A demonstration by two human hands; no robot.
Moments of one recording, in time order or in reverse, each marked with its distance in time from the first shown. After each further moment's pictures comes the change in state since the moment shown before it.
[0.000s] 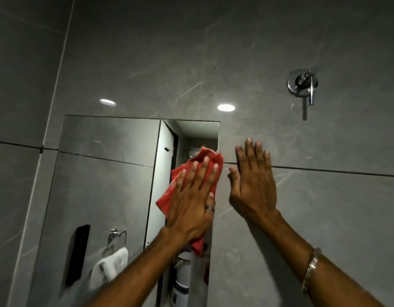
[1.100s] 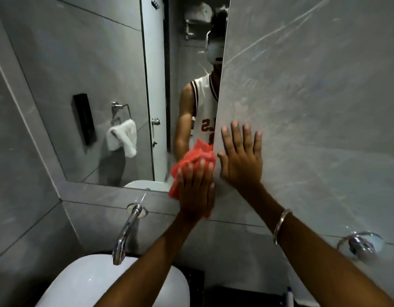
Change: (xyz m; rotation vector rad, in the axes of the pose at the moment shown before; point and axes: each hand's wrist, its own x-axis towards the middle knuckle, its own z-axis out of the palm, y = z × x) left_hand -0.329 0.075 0.102 0.013 0.012 -0.183; right_hand -0.302 -0.021 0.046 -0.095 -0.153 -0.164
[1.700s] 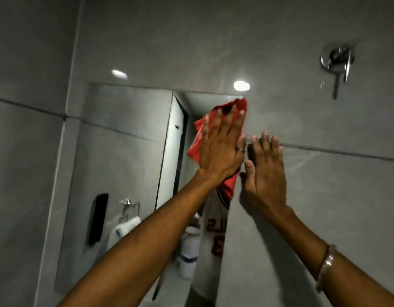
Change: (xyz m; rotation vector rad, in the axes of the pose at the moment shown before) left_hand 0.410 0.007 -0.115 0.032 0.076 0.071; right_hand 0.251 0.044 -0.099 0.336 0.154 0.136
